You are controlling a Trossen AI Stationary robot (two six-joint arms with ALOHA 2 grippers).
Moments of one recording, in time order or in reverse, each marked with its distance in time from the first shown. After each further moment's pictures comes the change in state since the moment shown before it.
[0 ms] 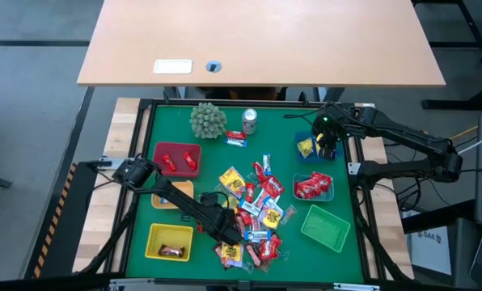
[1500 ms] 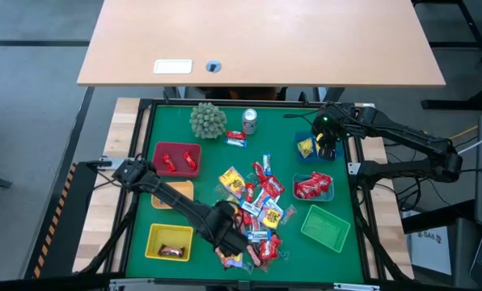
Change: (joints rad) left arm -0.035 -0.006 0.486 -0.250 0.178 0.628; right arm 0.000 0.000 0.000 0.007 0.000 0.000
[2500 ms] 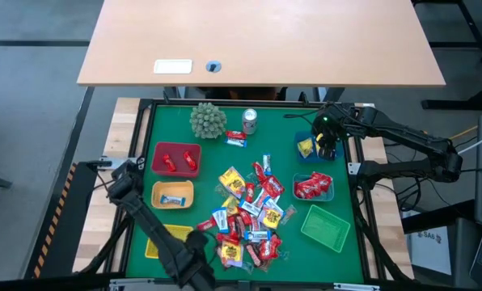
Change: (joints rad) left arm -0.250 -0.002 -0.025 0.001 0.172 -0.322; right arm 0.000 0.000 0.000 0.002 0.000 -0.007
